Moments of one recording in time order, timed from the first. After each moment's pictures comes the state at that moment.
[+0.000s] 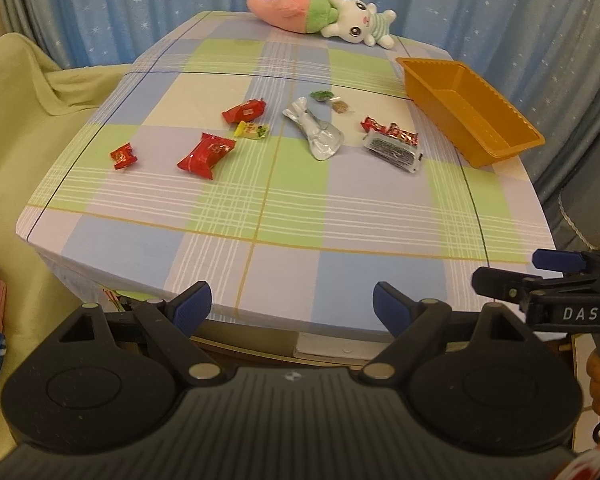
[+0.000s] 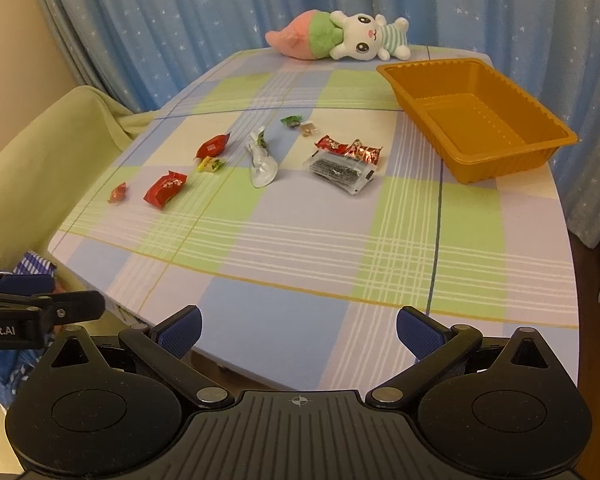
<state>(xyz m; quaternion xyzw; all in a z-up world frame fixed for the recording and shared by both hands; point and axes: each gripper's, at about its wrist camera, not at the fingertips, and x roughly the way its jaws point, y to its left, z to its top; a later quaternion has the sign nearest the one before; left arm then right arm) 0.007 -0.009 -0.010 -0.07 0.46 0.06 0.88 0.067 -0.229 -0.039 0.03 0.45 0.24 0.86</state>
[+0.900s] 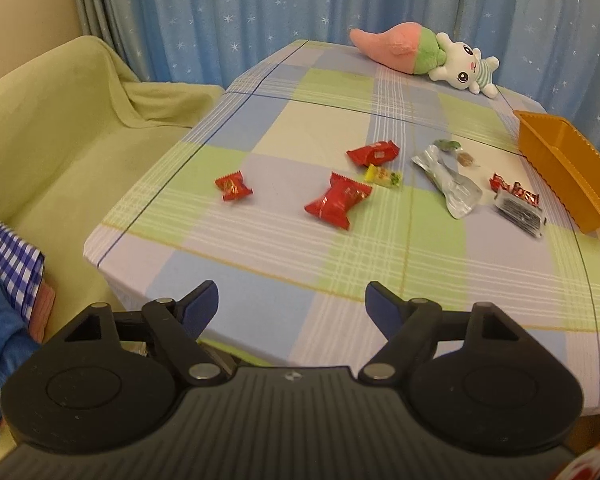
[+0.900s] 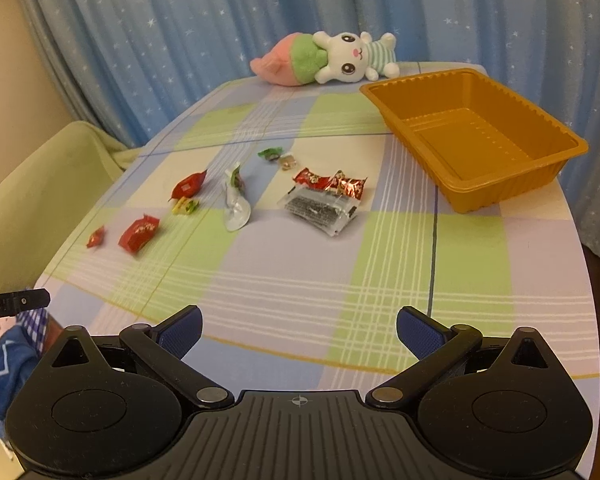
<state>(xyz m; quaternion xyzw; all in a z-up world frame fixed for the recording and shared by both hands) 0.039 0.089 -0.041 -0.07 0.41 0.16 0.89 0.120 -0.242 -0.065 0.07 0.41 0.24 0.88</state>
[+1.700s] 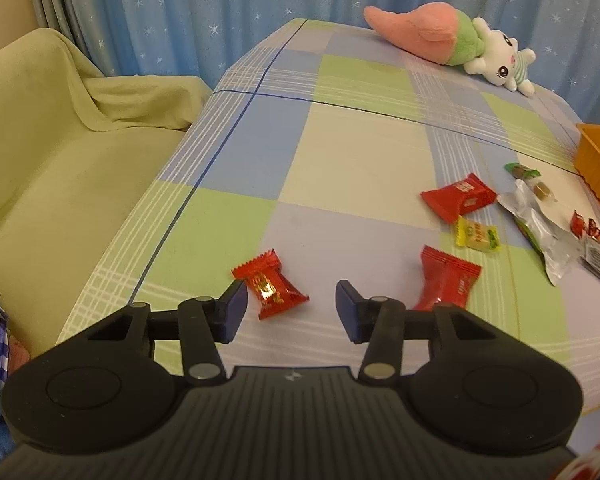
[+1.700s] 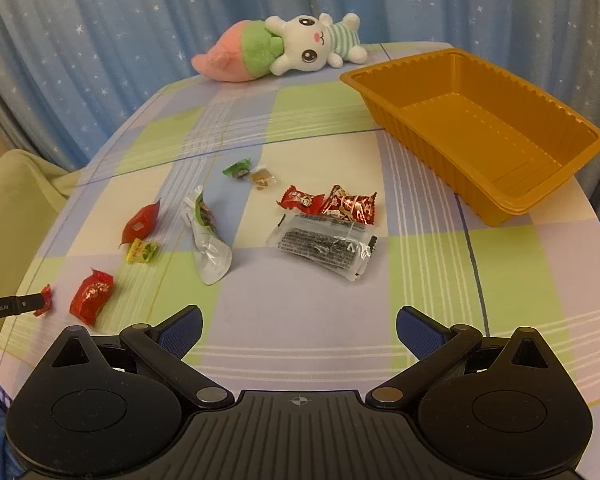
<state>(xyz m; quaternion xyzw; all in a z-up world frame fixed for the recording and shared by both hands) 0.170 0.208 -0.098 -0.07 0.44 0.12 0.89 0.189 -0.168 -0.083 0.09 0.45 0.14 0.88</state>
